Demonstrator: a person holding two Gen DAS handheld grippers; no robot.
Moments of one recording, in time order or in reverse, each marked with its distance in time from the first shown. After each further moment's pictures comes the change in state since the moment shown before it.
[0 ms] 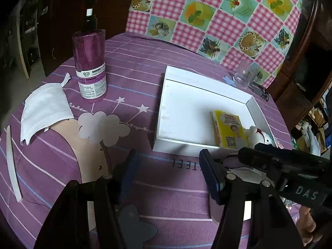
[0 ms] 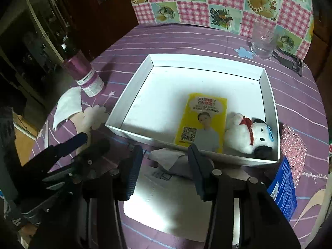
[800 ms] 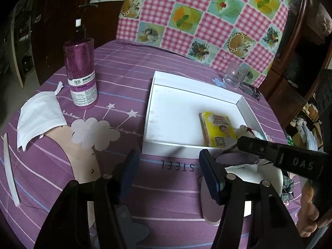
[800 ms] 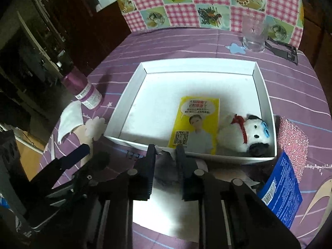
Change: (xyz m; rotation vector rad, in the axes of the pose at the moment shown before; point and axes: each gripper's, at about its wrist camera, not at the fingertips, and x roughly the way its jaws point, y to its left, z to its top) left arm -0.008 -0.012 -0.003 0.051 -0.049 -0.046; right arm -0.010 -0.020 0.002 0.104 -0.044 0.049
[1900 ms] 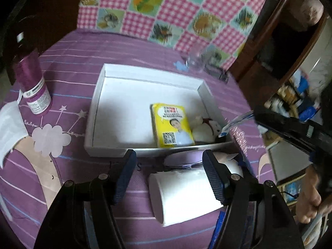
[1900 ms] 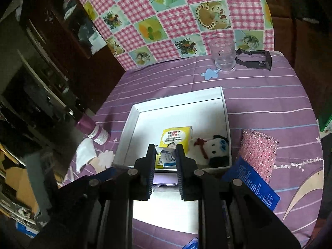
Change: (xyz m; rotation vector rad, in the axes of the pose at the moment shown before) left arm 0.016 -0.058 0.038 0.089 0.210 -0.159; right arm -0.082 -0.058 0.009 0.163 -0.178 0.078
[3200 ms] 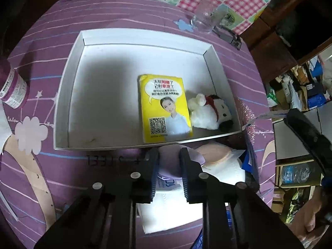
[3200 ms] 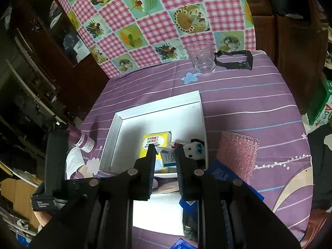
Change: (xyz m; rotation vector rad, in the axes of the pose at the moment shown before) left arm 0.053 -0.008 0.030 -0.053 0.282 -0.005; right arm -0.008 -0.023 0.006 0.046 -0.028 -0.090
